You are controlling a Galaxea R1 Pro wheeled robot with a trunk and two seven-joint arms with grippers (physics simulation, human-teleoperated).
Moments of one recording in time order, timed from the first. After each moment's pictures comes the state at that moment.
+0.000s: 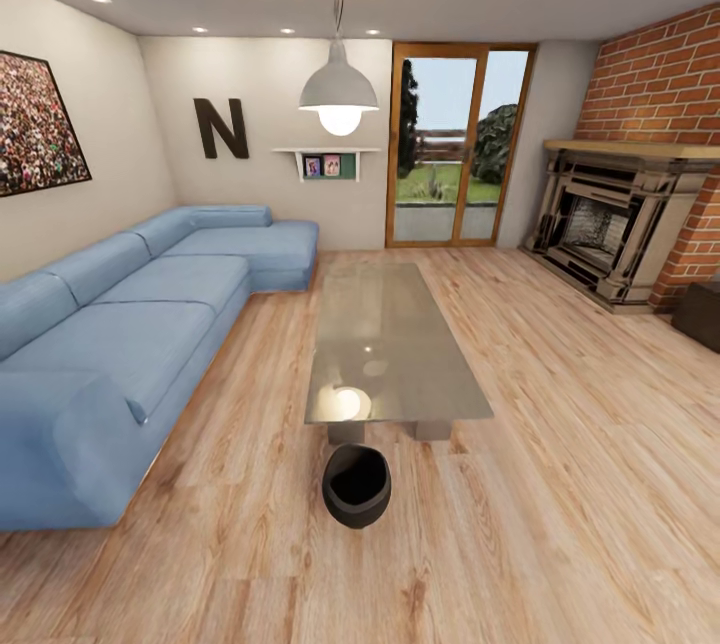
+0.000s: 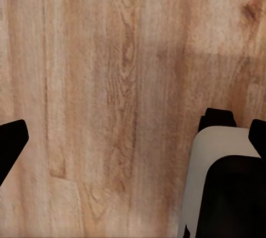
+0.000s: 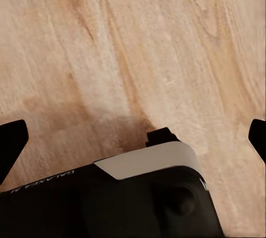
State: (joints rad) left arm -0.28 0.13 -0.54 -0.02 0.58 -0.04 0.15; right arm -0.26 0.11 0.33 0.04 -0.59 -0.32 -0.17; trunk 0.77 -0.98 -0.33
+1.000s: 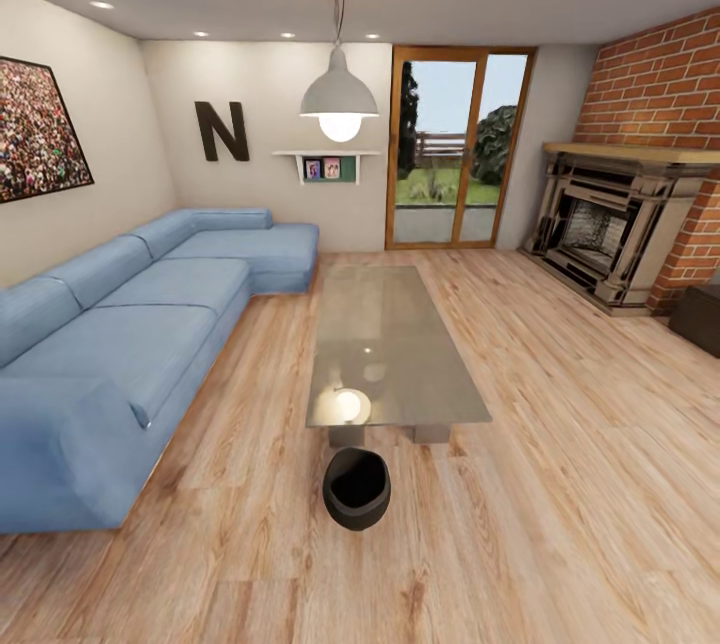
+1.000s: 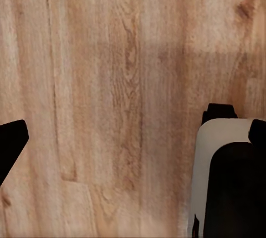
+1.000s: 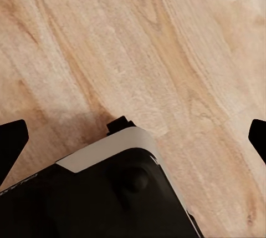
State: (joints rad) left arm -0.26 0.12 -0.60 -0.02 0.59 -0.08 0.16; right arm -0.26 0.07 0.32 0.04 -0.72 -0.30 -0.26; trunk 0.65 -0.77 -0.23
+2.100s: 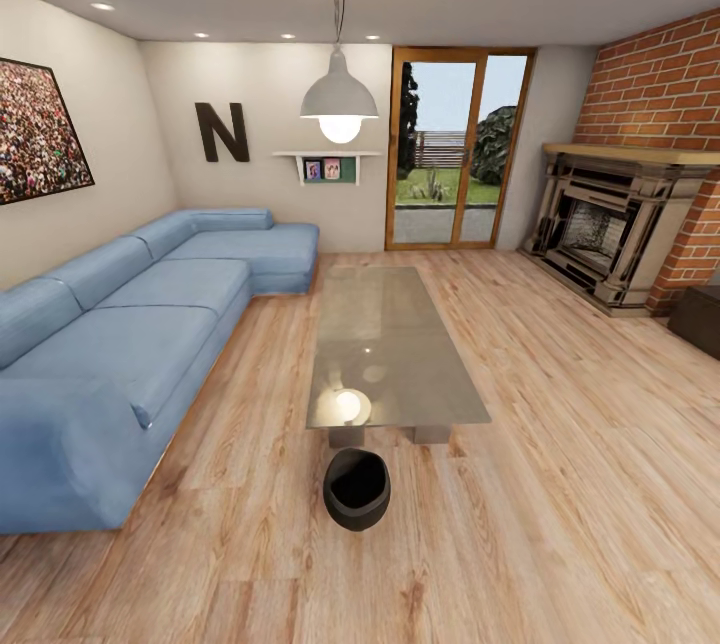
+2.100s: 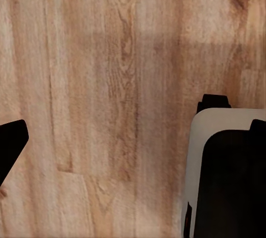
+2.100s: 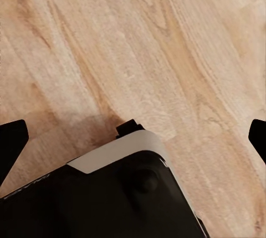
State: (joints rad) left arm -0.25 0.11 -0.60 -0.02 0.60 -0.07 0.16; right arm -0.26 0.08 0.32 0.03 -0.71 -0.31 -0.25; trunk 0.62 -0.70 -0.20
